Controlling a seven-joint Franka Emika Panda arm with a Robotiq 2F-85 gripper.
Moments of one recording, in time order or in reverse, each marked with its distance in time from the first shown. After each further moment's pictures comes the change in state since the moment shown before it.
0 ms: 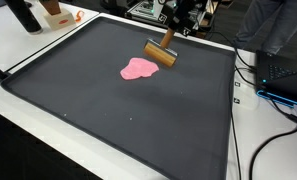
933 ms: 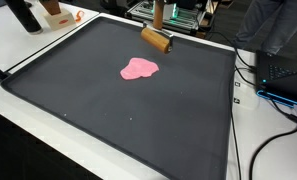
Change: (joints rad) arm -0.109 -0.150 -0.124 0.027 0.411 0.009 0.029
